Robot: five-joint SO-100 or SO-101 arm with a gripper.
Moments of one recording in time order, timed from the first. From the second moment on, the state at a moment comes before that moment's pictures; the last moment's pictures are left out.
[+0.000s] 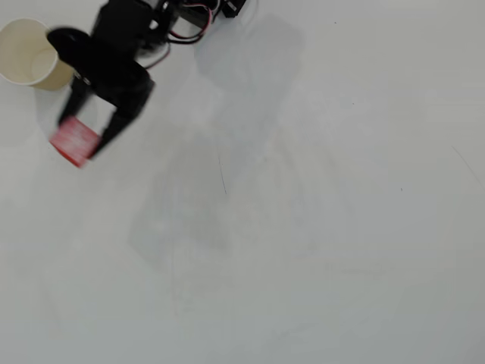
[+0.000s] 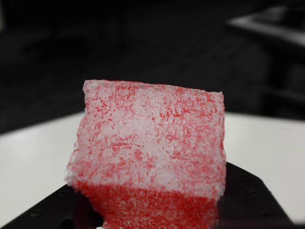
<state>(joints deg) 38.2 143.5 145.5 11.1 81.9</state>
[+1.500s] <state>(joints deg) 68.9 148.3 153.8 26.5 76.0</state>
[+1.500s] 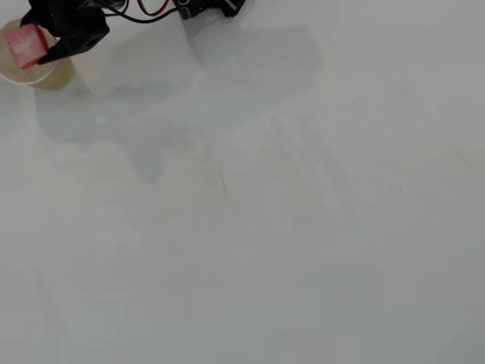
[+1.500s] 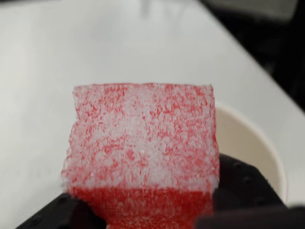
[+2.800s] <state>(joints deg) 68.8 136.7 137.9 38.4 77.3</state>
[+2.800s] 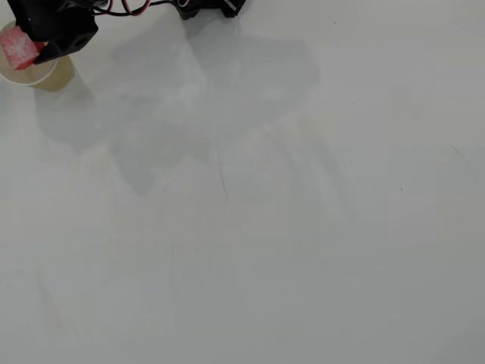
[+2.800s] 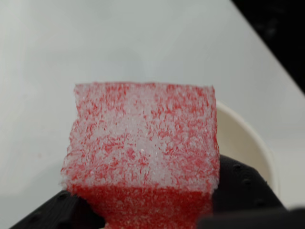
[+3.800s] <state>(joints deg) 69.9 133.6 131.6 49.5 78.0</state>
